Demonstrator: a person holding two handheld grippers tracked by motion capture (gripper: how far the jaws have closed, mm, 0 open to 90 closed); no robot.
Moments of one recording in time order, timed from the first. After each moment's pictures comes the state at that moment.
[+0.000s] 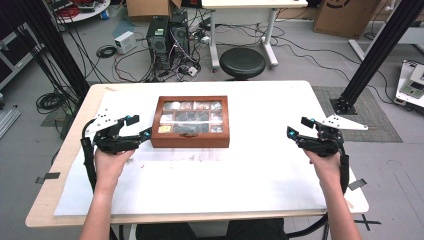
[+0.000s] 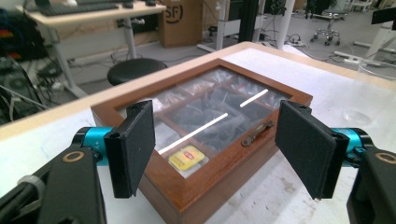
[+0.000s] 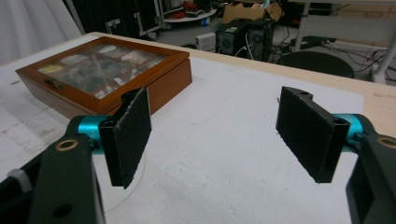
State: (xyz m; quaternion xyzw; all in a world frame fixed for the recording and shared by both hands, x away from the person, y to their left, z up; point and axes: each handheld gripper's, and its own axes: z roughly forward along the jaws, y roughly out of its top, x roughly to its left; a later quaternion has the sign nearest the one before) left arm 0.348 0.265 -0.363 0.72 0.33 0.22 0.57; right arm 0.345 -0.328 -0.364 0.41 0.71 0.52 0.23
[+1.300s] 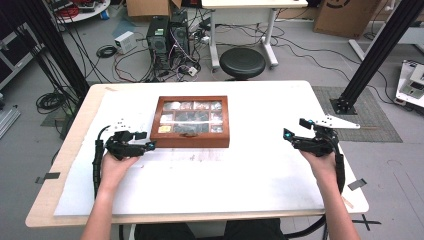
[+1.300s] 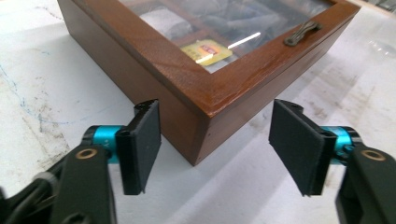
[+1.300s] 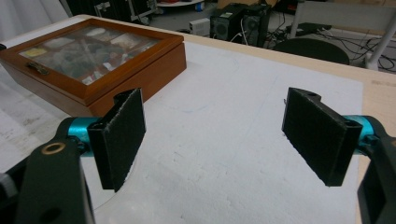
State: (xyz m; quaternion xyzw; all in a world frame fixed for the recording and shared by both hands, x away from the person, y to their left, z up) left arm 0.381 0.272 -0.429 0.78 0.38 0.13 0.48; right arm 0.350 -0.321 -0.370 0.42 0.73 0.49 0.24
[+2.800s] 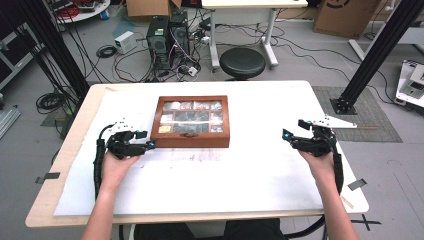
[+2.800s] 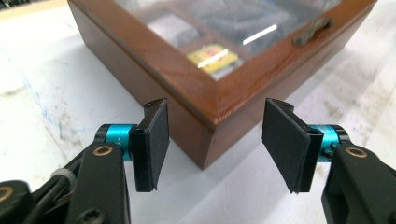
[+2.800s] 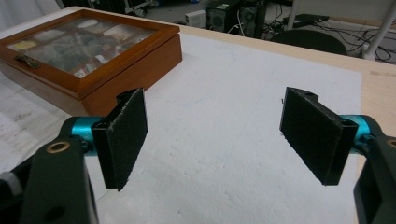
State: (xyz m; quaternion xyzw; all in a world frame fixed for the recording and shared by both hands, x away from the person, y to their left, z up) left arm 0.379 0.265 -0.423 0.80 0.37 0.16 0.45; right arm 0.353 -0.318 -0.373 0.43 0.73 0.48 0.24
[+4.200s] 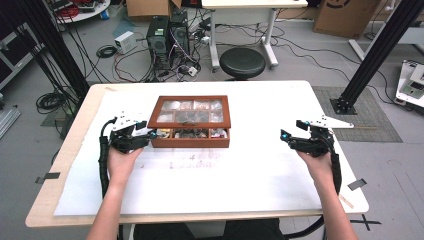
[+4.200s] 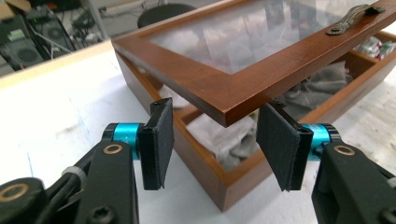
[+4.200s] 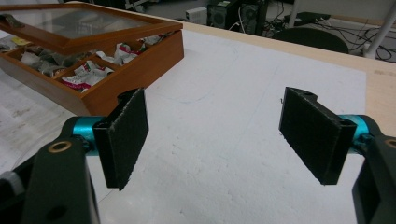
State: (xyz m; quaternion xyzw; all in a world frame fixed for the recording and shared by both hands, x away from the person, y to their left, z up) left arm 0.375 0.247 -0.397 0.75 0.38 0.27 0.47; right arm 0.354 -0.313 -0.375 0.42 0.74 0.47 0.24
